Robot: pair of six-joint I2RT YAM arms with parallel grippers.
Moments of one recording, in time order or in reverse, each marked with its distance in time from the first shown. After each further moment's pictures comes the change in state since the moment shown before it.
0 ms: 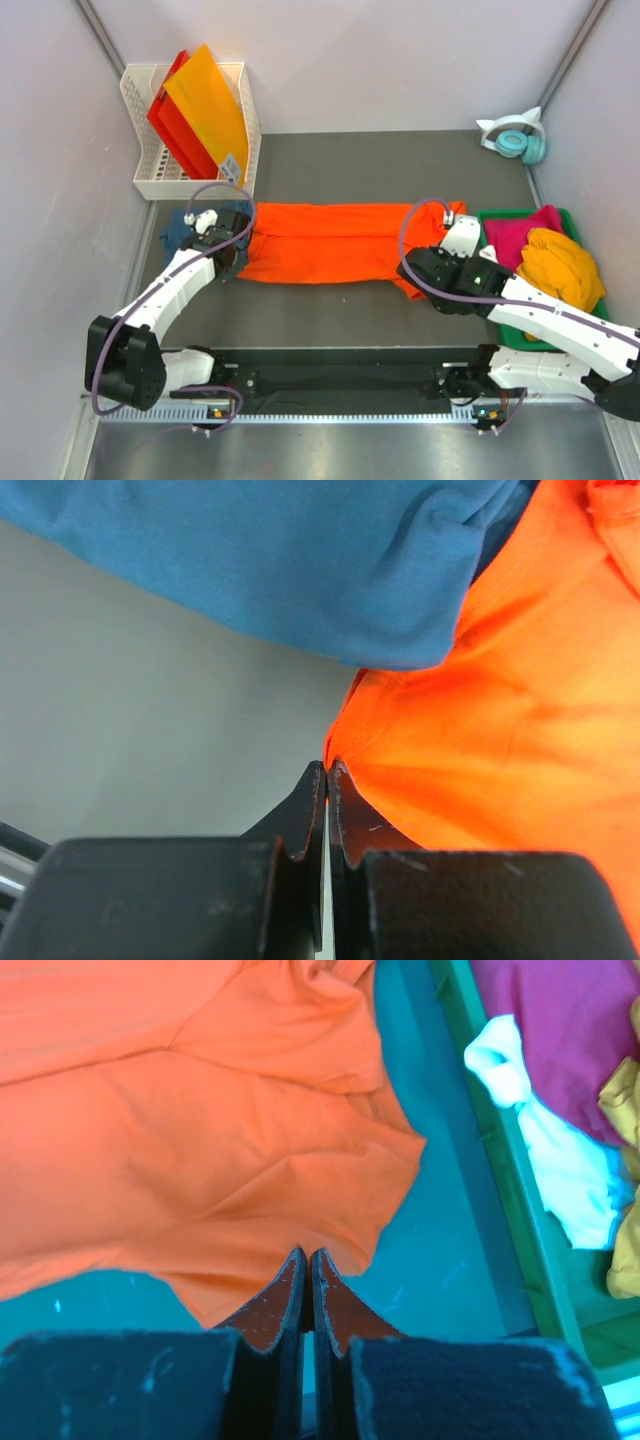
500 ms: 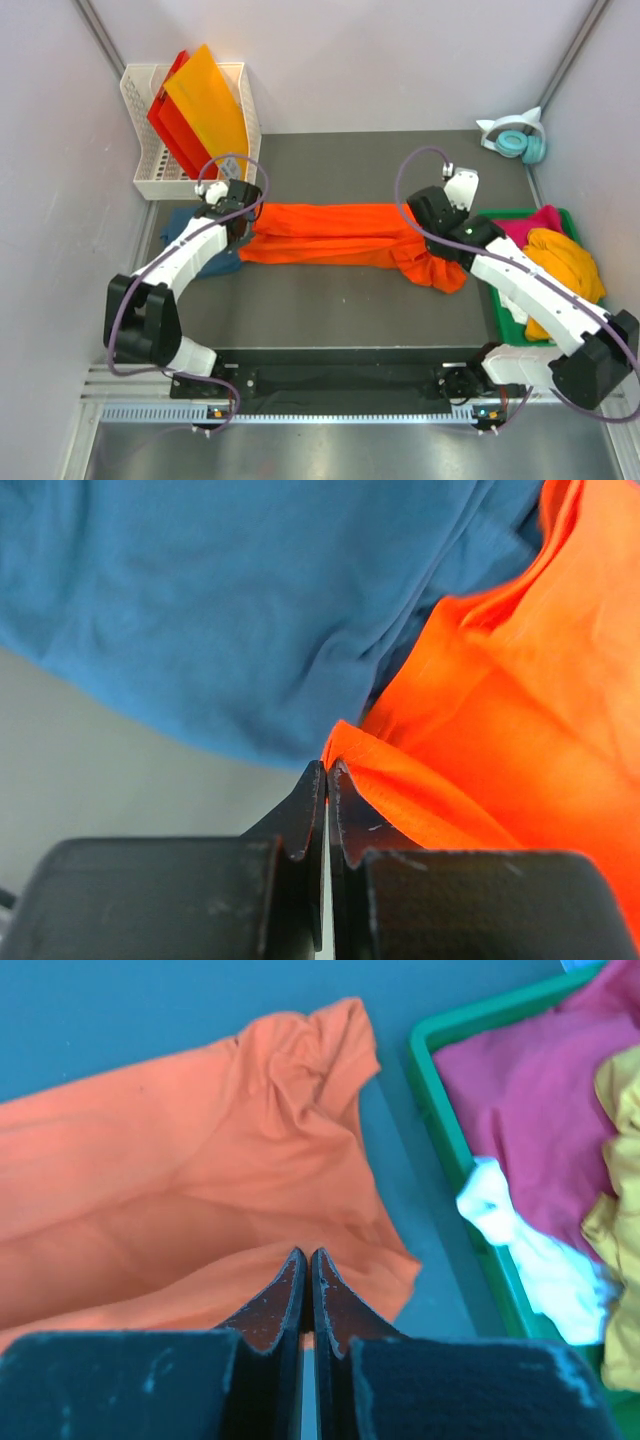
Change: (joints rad) left arm -0.001 0.219 0.216 0.044 -0.081 0.056; right arm -0.380 0.203 0.132 0.340 -0.103 -0.403
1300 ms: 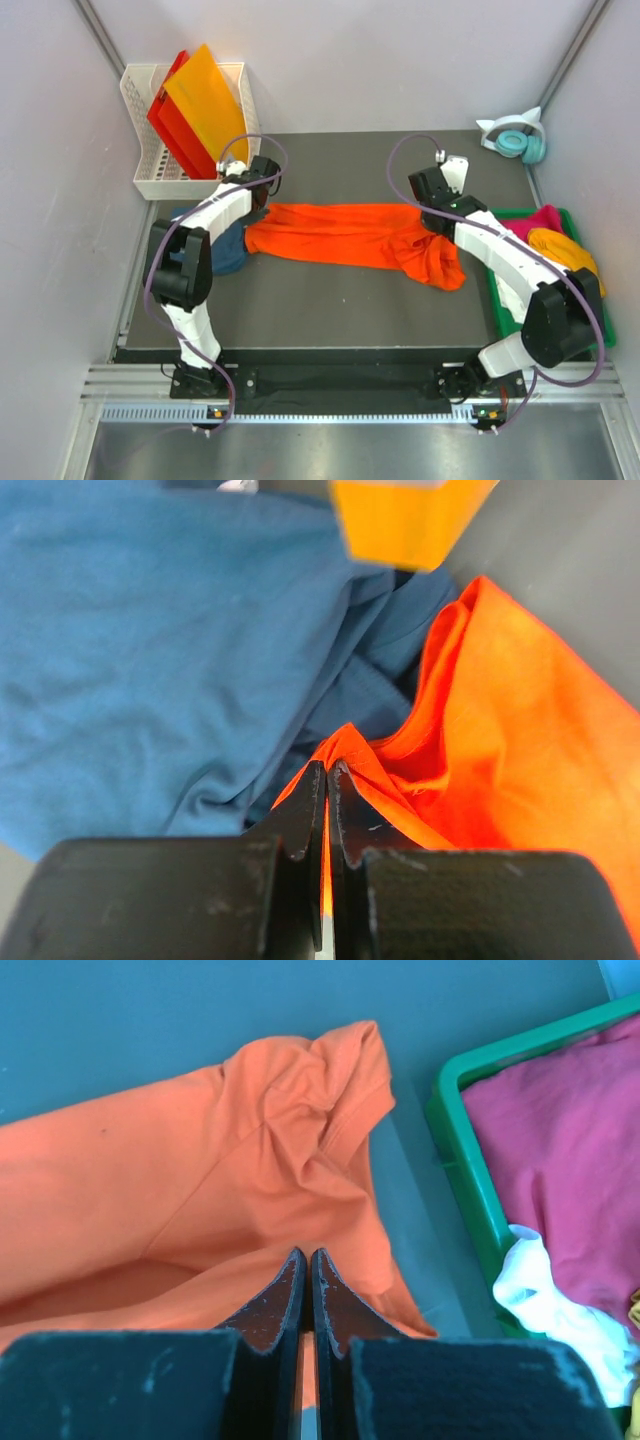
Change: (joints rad) left arm 0.000 0.411 0.333 0.022 -0.063 -0.004; right arm -0.181 0.251 0.039 0.227 -0.123 -0.166
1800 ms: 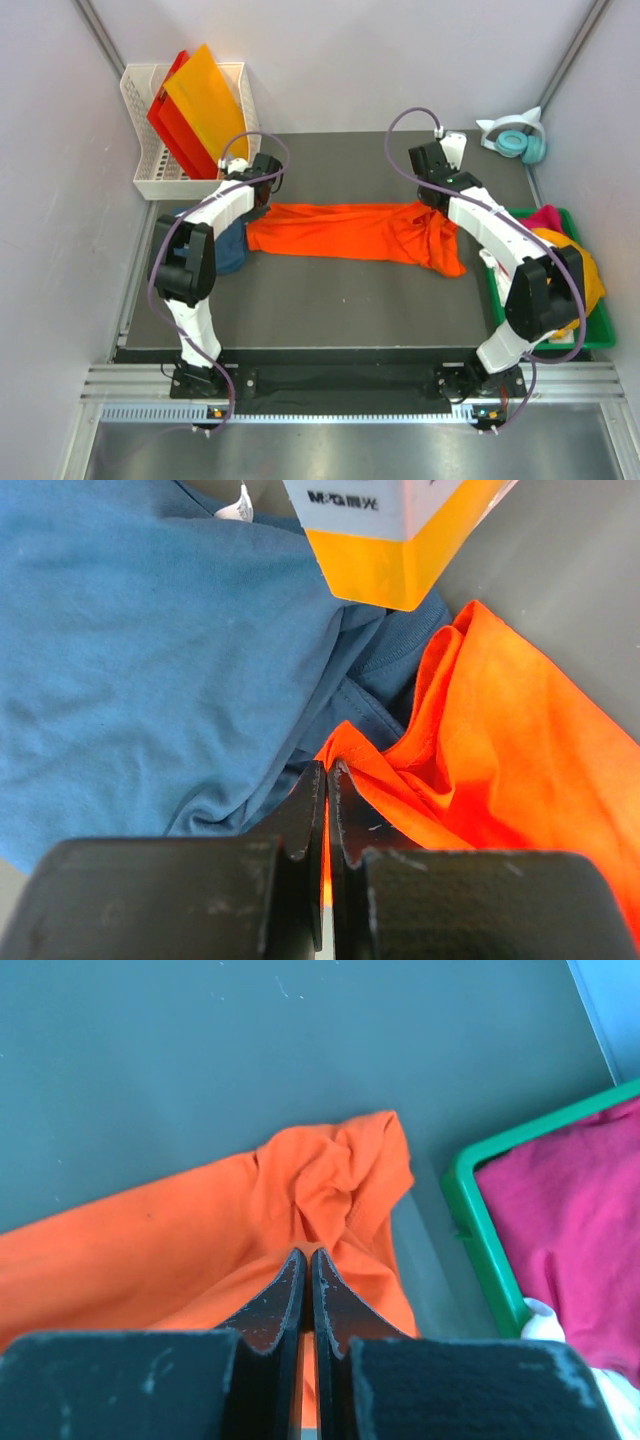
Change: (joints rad) left arm 0.000 0.047 0.051 0.000 -0.028 0.004; right arm -0.057 0.146 0.194 0.023 -0.013 -0.055
